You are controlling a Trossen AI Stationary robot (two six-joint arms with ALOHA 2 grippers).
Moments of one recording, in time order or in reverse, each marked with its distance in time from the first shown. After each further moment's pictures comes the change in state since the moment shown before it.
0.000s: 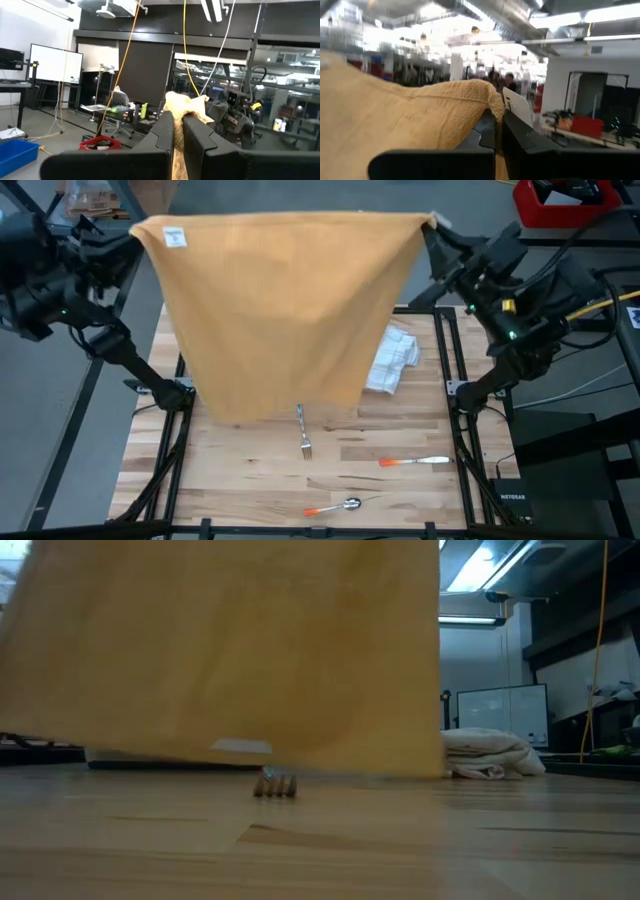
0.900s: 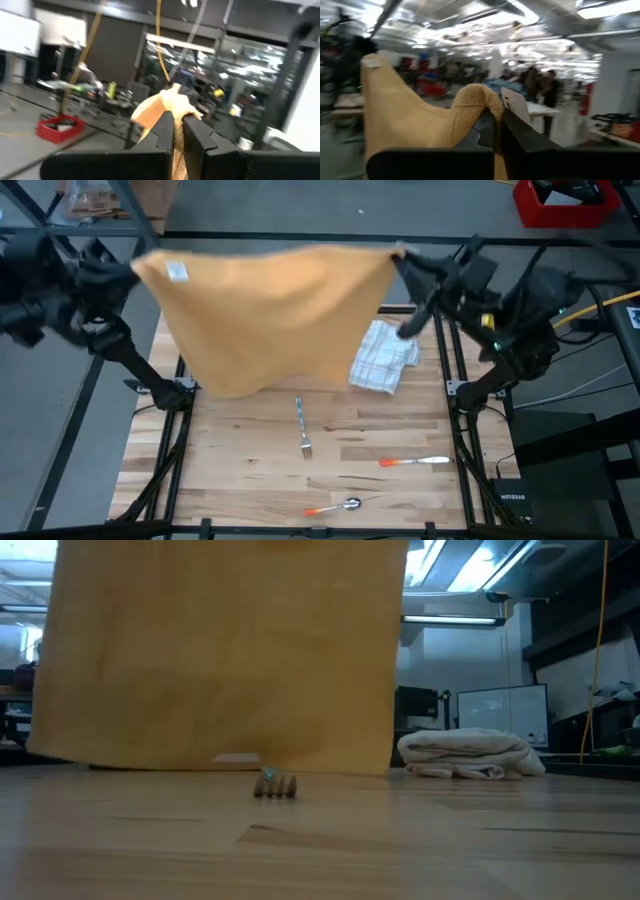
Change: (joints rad) left arm -0.125 -0.019 0.000 -0.272 0.000 -0.319; right arm -0.016 0.005 0.000 -0.256 -0.205 0.284
